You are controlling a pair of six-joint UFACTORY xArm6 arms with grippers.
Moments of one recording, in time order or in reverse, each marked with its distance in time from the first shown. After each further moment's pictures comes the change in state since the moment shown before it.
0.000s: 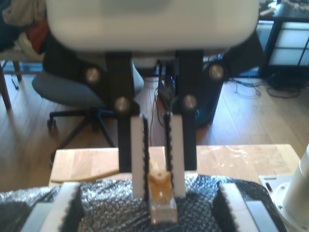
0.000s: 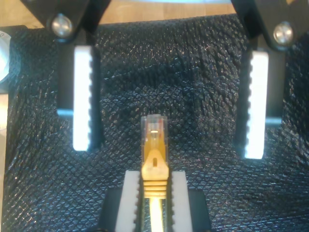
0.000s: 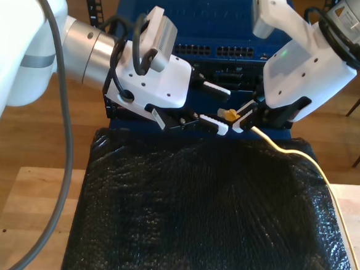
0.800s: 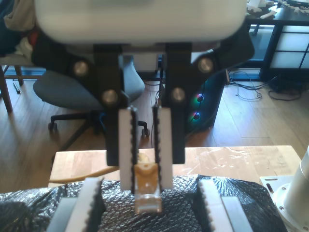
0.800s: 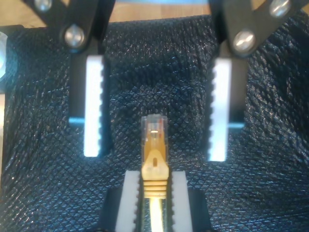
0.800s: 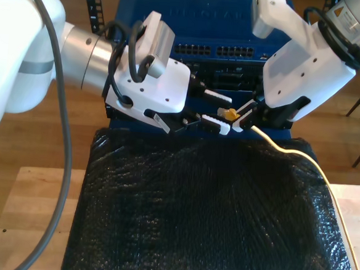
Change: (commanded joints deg) left arm 0.3 -0.9 1.8 0.1 -0.1 0.4; right arm 0.0 0.3 -0.1 -0.1 -0.6 0.1
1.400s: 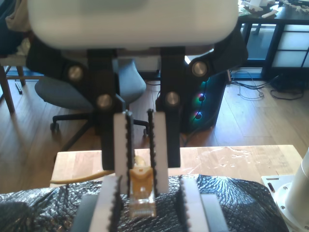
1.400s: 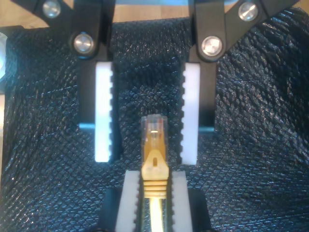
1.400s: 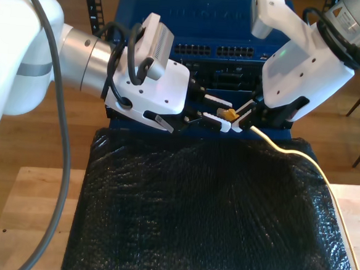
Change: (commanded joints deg) left arm 0.1 -0.5 0.2 -0.1 -0.4 0.2; right arm 0.1 0.1 0.1 0.1 0.0 0.1
